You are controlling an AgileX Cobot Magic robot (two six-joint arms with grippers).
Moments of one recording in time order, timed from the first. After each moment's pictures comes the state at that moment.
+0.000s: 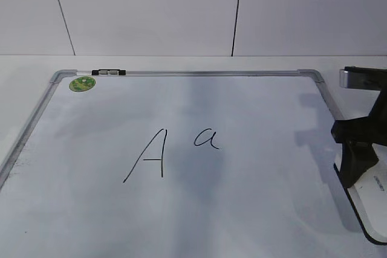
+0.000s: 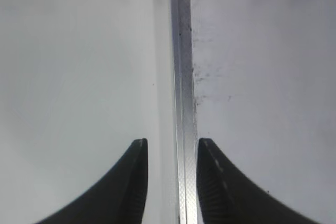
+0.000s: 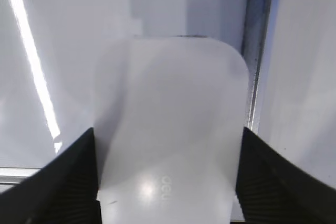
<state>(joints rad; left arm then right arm) -0.06 1.47 -1.04 0.00 1.00 -0.05 0.18 1.59 -1.06 0.11 1.21 0.14</state>
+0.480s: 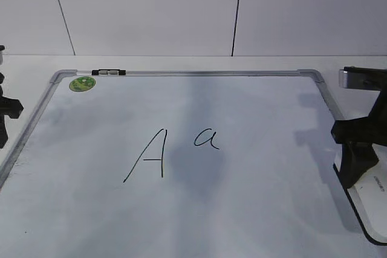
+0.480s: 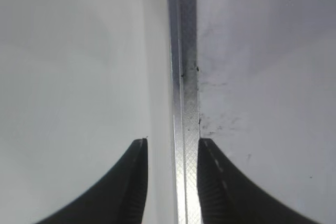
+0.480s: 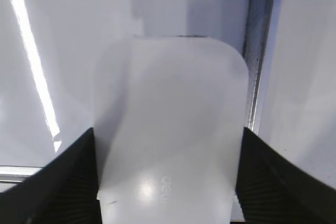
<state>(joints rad) -0.06 1.71 -1.10 0.00 0.91 -0.05 0.18 1.59 -1.06 0.11 1.21 0.13</state>
